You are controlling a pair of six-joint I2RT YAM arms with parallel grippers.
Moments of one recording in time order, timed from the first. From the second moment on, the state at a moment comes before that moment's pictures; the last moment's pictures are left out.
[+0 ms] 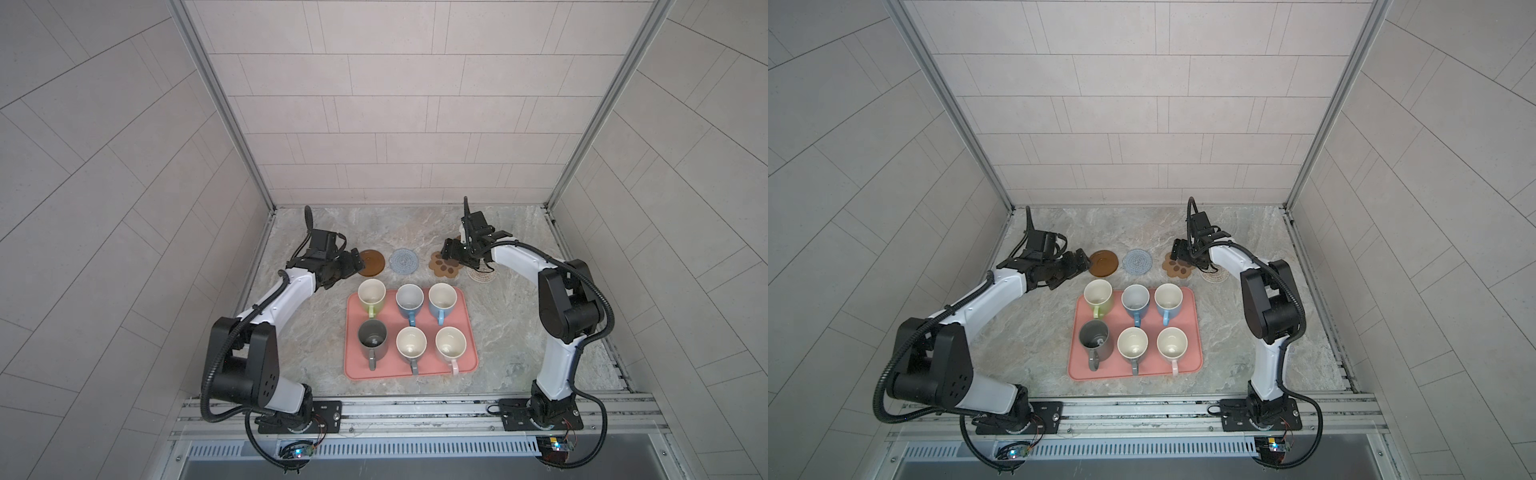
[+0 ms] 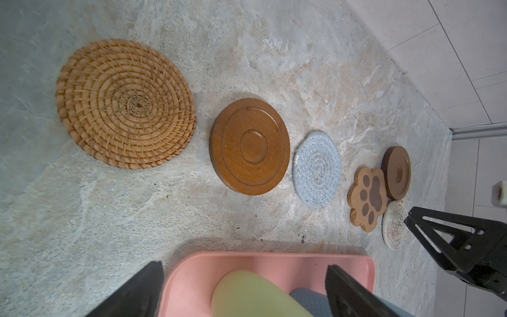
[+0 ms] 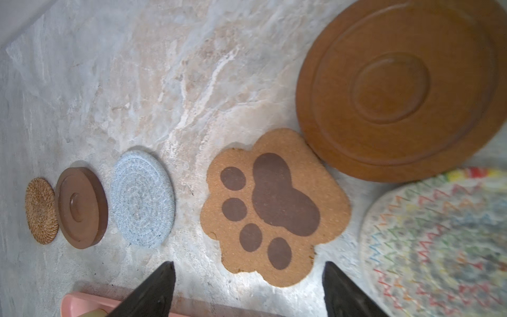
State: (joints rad) left arm -0.16 1.47 0.99 -0.43 0.21 -0.64; right arm 0.27 1.94 1.41 -0.48 -0.17 0.55
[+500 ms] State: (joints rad) left arm -0.16 1.46 0.96 -0.42 0.21 -0.64; right arm 0.28 2.10 1.53 -0.48 -0.20 0.55
